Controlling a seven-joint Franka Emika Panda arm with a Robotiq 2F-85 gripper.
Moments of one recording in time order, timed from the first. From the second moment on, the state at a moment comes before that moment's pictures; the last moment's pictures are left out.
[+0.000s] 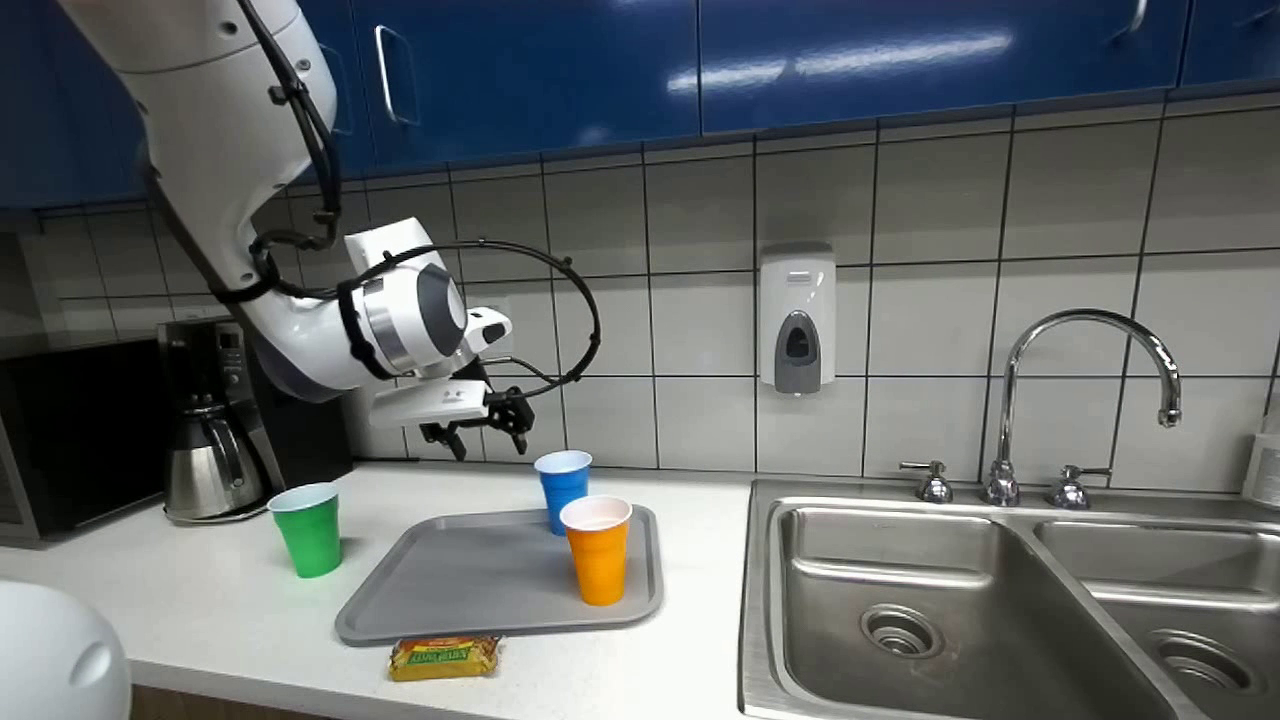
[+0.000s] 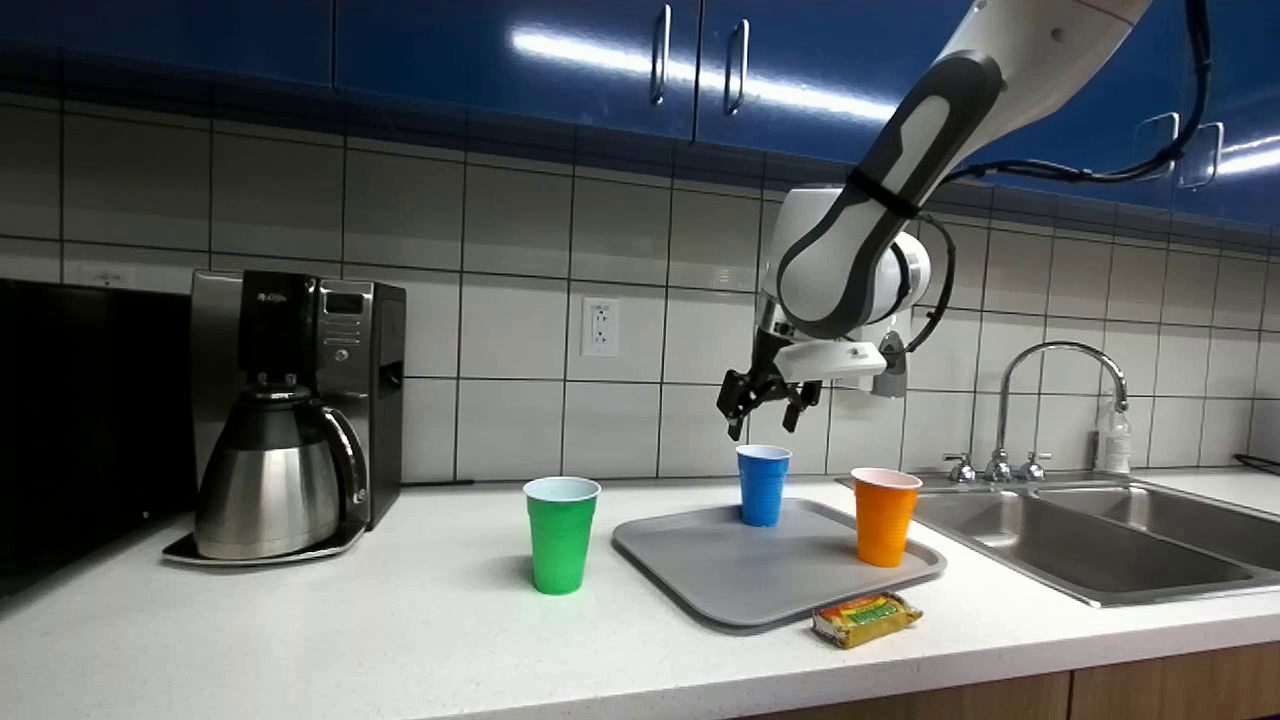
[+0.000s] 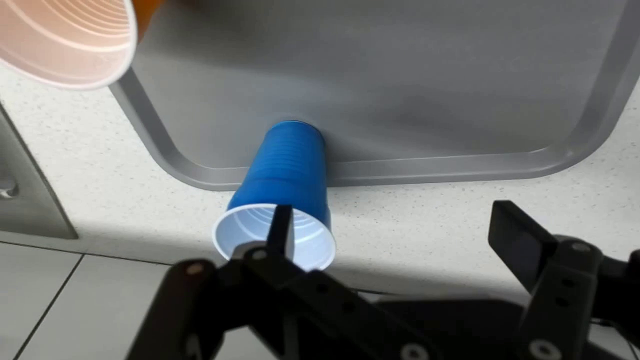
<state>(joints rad) 0.19 0.11 -0.07 -2.33 -0.36 2.86 0.26</state>
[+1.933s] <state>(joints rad) 0.15 0.42 -0.08 -2.04 -0.22 2.86 0.22</state>
